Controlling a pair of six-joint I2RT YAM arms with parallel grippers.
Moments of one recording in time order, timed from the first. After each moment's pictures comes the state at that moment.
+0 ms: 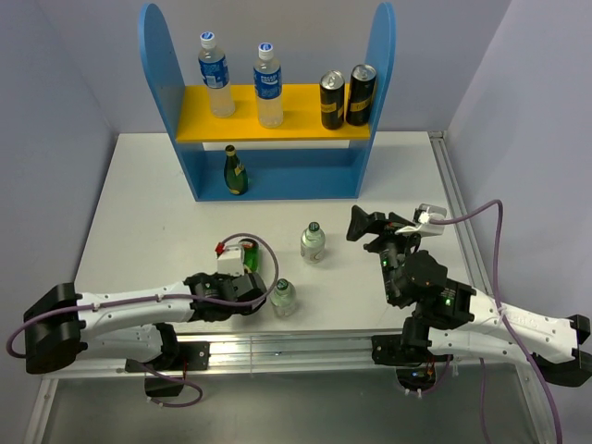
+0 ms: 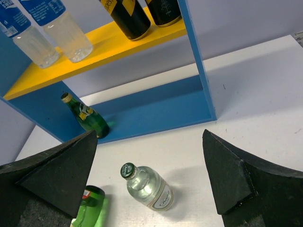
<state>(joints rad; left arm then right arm) -1.19 1.14 0.57 -0.65 -0.52 -1.19 1.21 0.61 0.68 0.02 1.20 0.31</state>
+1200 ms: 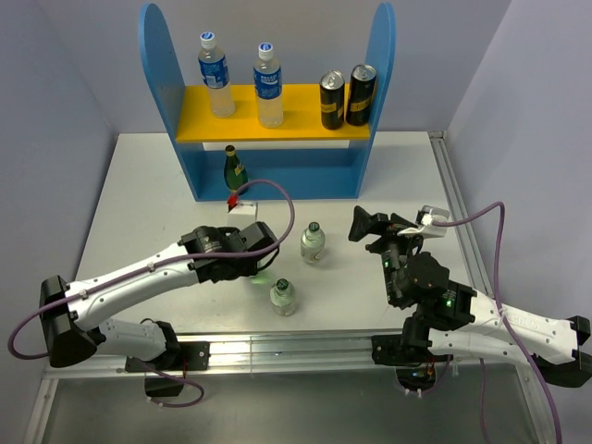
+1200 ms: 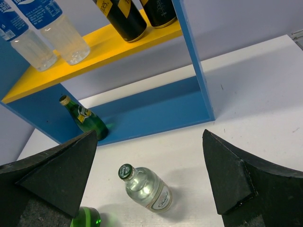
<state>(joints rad) -1.10 1.27 1.18 -1.08 -0.58 -0.94 1.21 0.59 0.66 0.04 1.21 0.30</state>
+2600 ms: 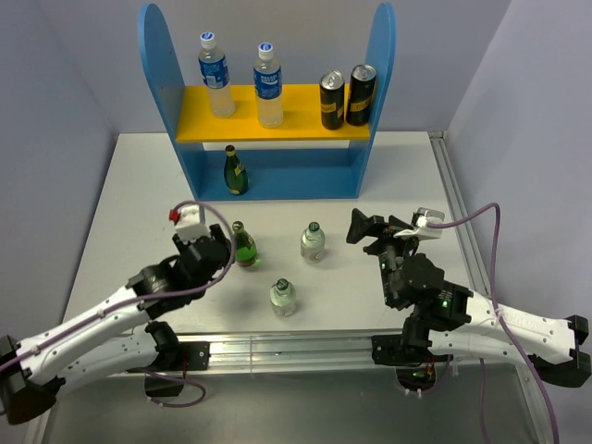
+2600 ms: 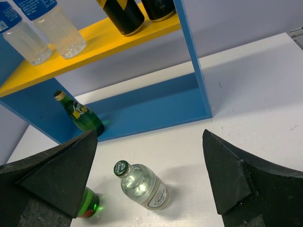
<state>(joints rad) -0.92 0.85 0.73 -0.58 -0.77 -0.82 1.21 0.60 0.63 0.05 1.21 0.30</state>
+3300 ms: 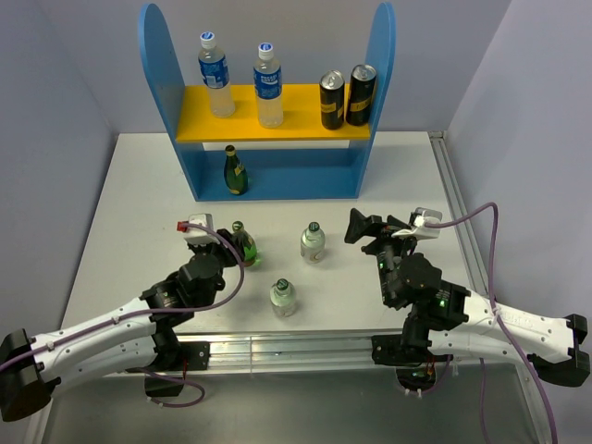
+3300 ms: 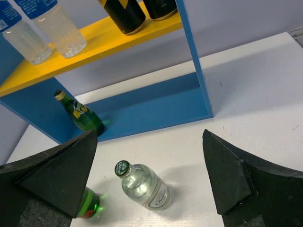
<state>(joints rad) -0.99 0.77 0.42 0.12 -0.84 -0.56 1.20 0.61 0.63 0.06 1.21 0.30</state>
